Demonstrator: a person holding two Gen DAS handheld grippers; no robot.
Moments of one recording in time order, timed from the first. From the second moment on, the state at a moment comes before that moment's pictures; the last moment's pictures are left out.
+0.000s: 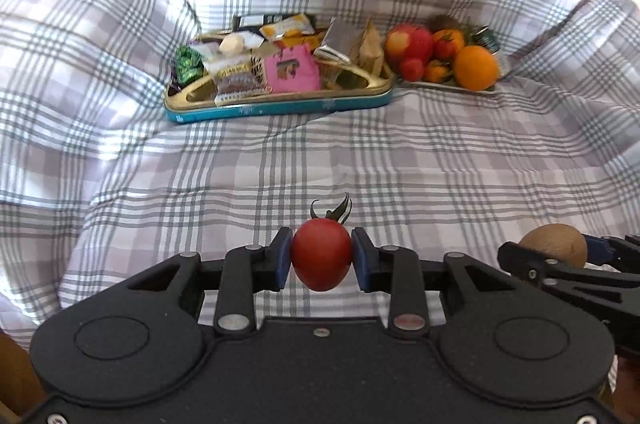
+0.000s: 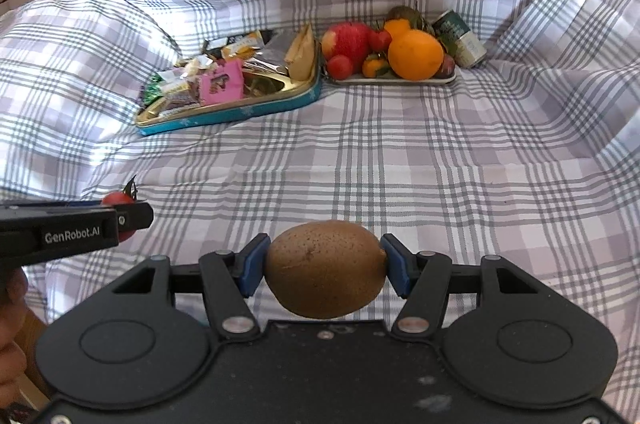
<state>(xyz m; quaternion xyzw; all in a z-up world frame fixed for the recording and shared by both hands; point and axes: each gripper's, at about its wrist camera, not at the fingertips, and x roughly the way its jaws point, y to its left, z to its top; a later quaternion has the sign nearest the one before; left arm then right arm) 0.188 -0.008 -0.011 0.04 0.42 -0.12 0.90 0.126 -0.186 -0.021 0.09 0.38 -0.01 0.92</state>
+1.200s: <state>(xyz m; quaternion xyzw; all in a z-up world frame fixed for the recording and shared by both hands) 0.045 -0.022 -0.004 0.04 0.42 -0.08 0.90 -0.066 -0.178 -0.016 0.07 0.36 -0.02 0.93</state>
